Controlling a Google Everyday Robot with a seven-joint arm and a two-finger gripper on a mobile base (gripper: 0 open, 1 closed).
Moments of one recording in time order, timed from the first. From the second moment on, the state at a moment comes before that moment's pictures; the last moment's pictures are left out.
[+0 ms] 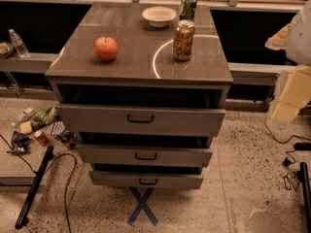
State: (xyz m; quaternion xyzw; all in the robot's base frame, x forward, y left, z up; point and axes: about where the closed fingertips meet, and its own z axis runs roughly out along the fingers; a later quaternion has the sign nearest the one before) arm 0.438 -0.217 0.976 -0.60 0.78 -0.03 0.16
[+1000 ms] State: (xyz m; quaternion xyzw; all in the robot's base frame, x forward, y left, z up) arm 0.449 -0.169 0.941 -0.54 0.80 0.09 0.25
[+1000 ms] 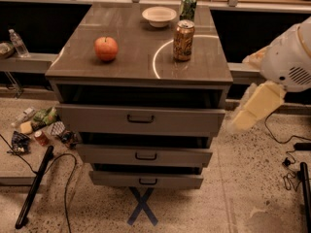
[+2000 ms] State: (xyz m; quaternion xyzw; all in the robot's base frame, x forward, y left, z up) arm 0.486 -0.025 0.939 -0.42 0.78 0.22 0.40
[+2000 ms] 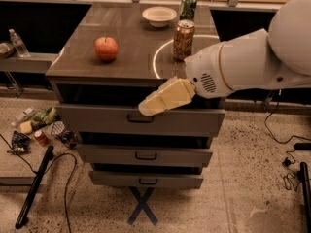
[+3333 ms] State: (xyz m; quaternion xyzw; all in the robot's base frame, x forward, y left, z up) arm 0.616 0.035 0.899 -0.34 0.77 0.16 0.51
